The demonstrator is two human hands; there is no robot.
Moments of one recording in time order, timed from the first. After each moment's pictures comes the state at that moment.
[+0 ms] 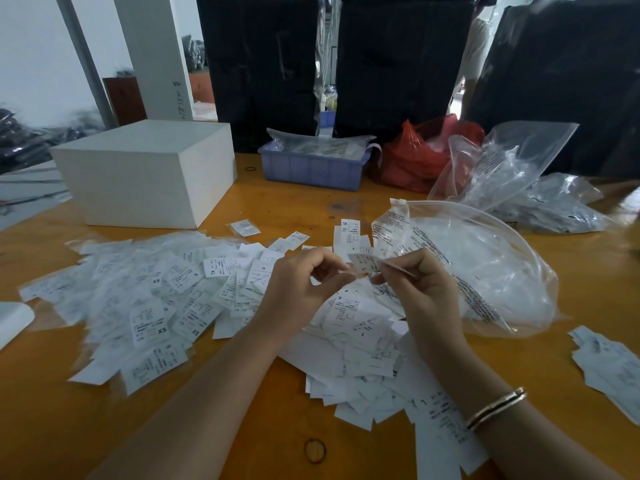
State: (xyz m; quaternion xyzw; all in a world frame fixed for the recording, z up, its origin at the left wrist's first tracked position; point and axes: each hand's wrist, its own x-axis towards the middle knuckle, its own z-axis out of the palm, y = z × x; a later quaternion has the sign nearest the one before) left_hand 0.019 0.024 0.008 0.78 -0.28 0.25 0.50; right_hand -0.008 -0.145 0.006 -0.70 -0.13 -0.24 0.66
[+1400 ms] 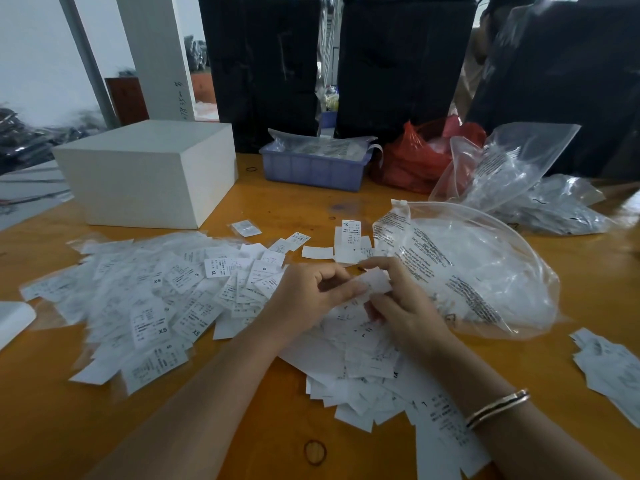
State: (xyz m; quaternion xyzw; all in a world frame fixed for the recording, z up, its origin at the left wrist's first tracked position) left_hand 0.017 0.023 0.007 0.79 -0.28 0.11 0.53; right_hand -0.012 -0.147 0.008 -0.82 -0.21 -0.07 0.53
